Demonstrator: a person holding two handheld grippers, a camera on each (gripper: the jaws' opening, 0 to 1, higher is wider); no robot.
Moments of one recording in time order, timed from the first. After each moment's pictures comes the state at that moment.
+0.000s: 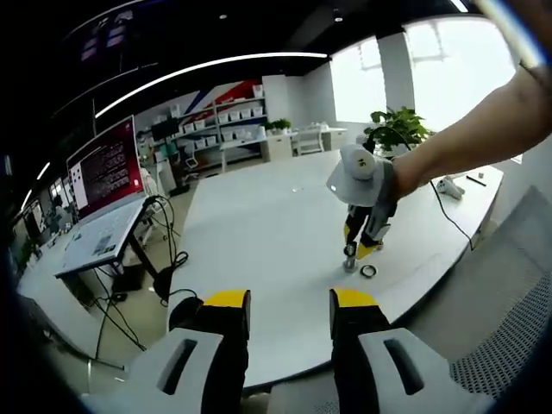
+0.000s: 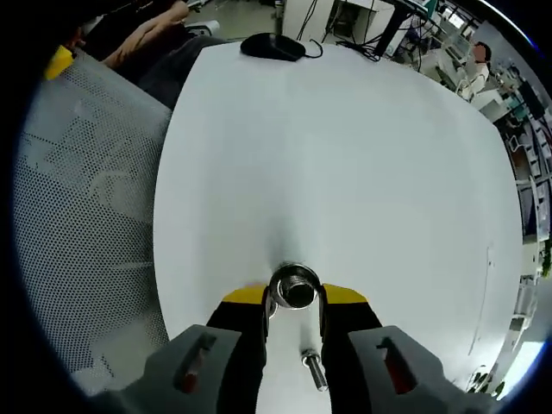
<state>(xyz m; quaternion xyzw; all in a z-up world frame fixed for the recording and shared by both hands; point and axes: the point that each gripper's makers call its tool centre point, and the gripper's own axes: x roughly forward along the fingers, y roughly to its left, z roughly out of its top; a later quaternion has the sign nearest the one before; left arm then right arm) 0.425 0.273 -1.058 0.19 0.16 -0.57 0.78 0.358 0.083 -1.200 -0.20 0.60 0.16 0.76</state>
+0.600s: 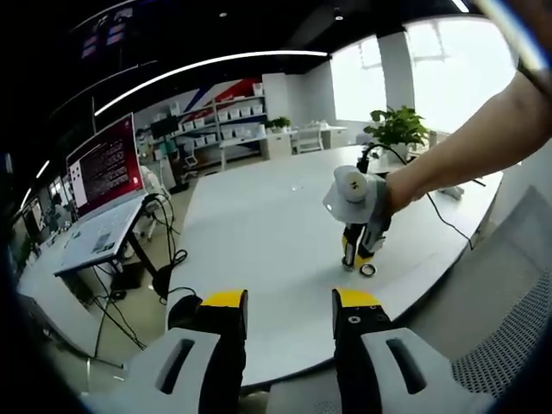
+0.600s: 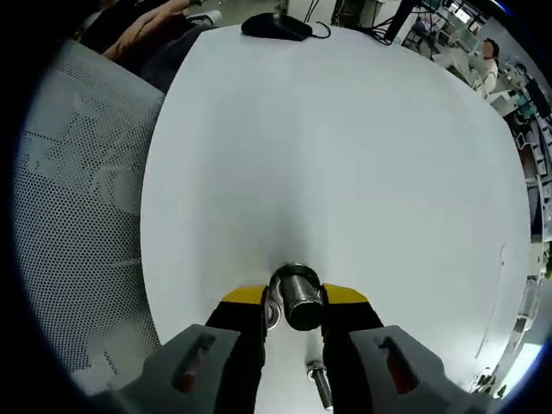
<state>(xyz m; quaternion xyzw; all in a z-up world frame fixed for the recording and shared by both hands) 0.426 0.274 -1.059 0.19 0.16 -0.57 0.78 0.356 0.083 -1.226 -0.19 0.62 0.17 0.75</state>
